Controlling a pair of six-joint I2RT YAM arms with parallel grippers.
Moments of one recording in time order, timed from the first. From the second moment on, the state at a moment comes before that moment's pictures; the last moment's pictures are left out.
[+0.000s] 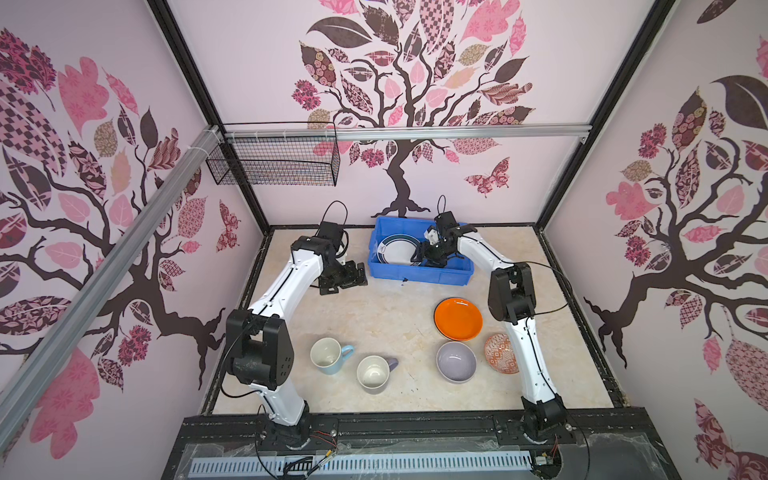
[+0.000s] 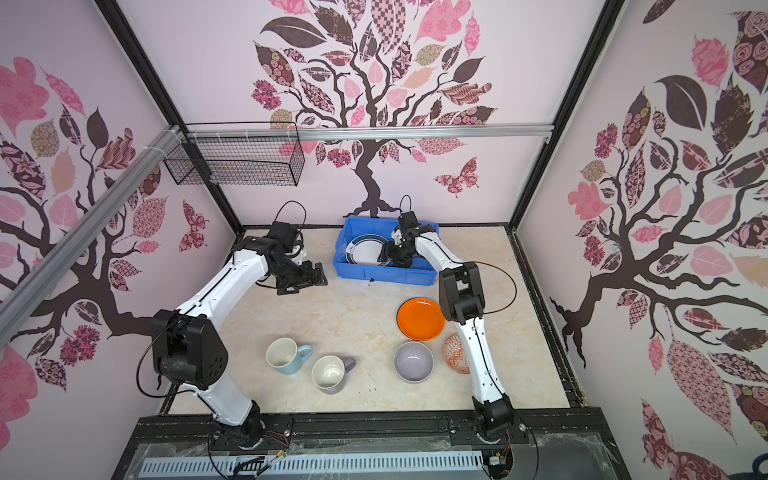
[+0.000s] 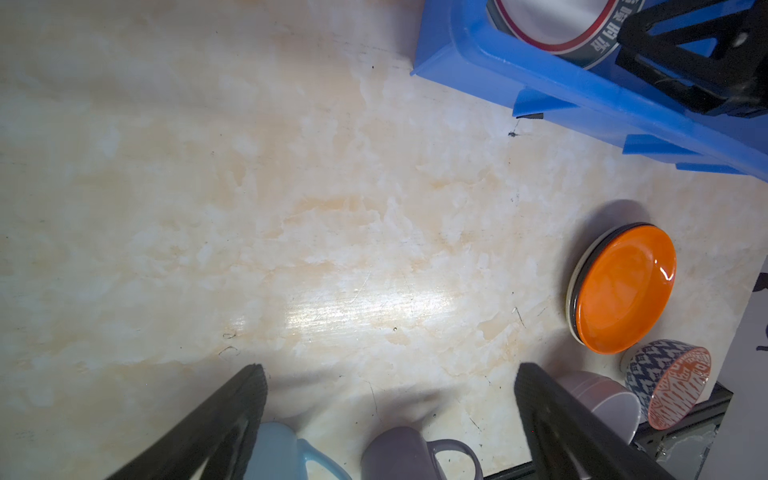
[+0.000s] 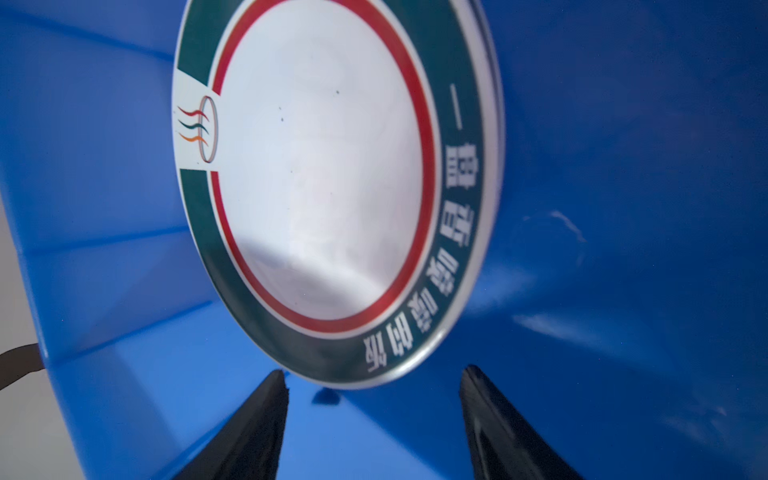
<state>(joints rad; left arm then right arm) -0.22 1.70 1.52 -1.08 0.23 -0.34 0.31 2.48 2.20 -0.83 -0.46 0.43</state>
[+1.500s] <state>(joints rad) -0.27 2.26 2.21 -1.12 0.03 -0.34 0.21 1.72 1.36 -0.63 -0.04 0.47</state>
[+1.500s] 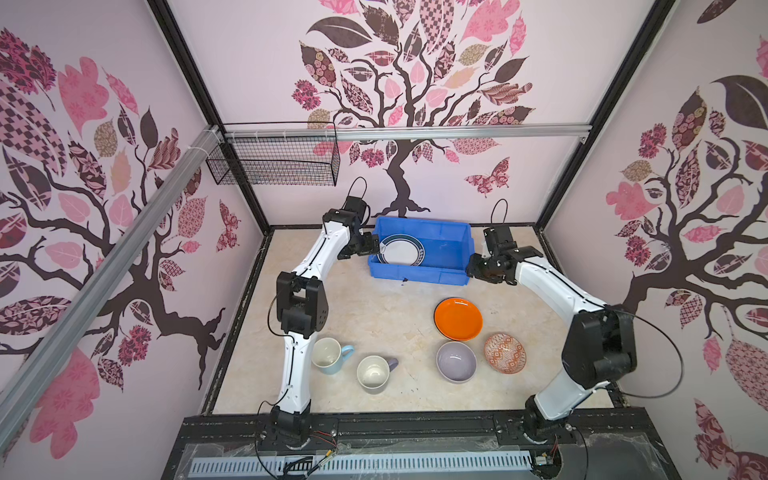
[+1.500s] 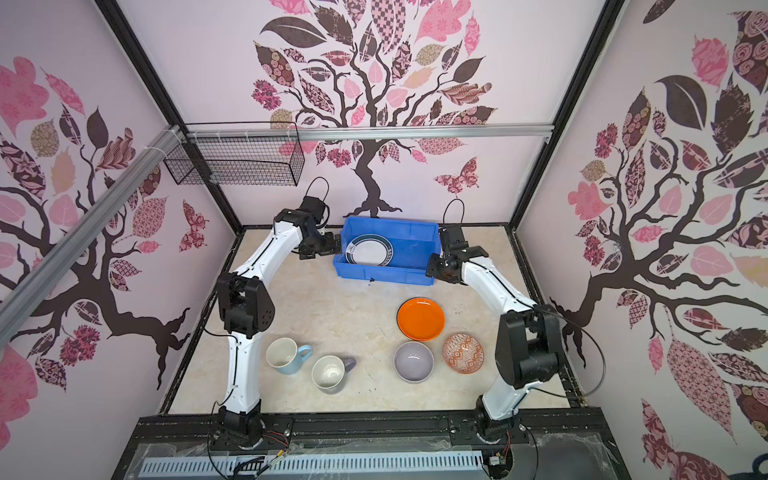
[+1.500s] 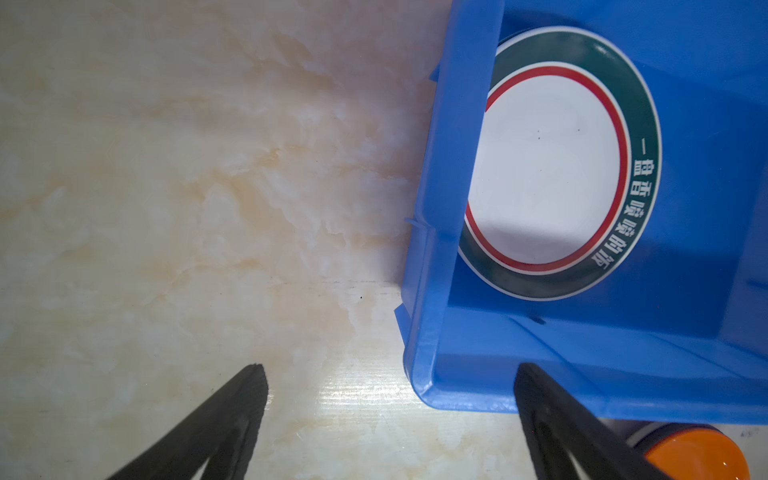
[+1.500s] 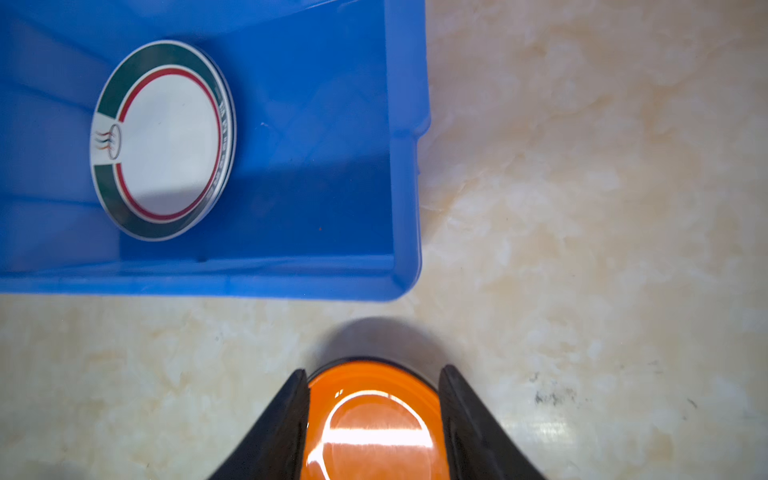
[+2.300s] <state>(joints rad) -0.28 2.43 2.24 -1.03 0.08 -0.35 0.16 2.06 1.68 -0.66 -0.08 0.50</state>
